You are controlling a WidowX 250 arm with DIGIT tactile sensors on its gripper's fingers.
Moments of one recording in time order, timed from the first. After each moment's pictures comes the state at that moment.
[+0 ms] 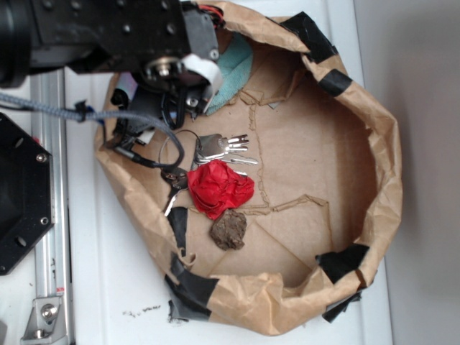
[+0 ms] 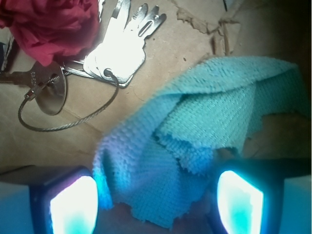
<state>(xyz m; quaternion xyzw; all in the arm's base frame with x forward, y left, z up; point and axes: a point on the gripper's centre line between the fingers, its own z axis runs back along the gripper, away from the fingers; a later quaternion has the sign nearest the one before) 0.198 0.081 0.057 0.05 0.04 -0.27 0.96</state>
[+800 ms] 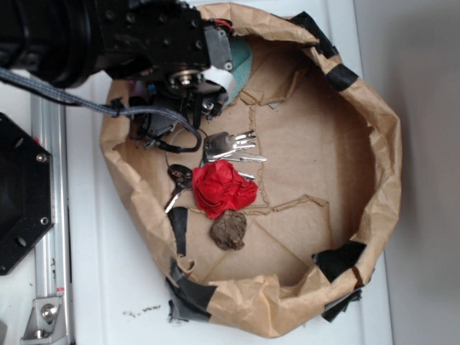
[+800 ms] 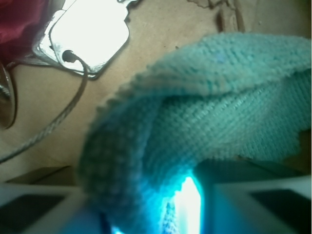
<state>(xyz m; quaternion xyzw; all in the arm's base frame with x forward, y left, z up) 0.207 0.083 0.022 0.05 0.05 -0.25 0.97</state>
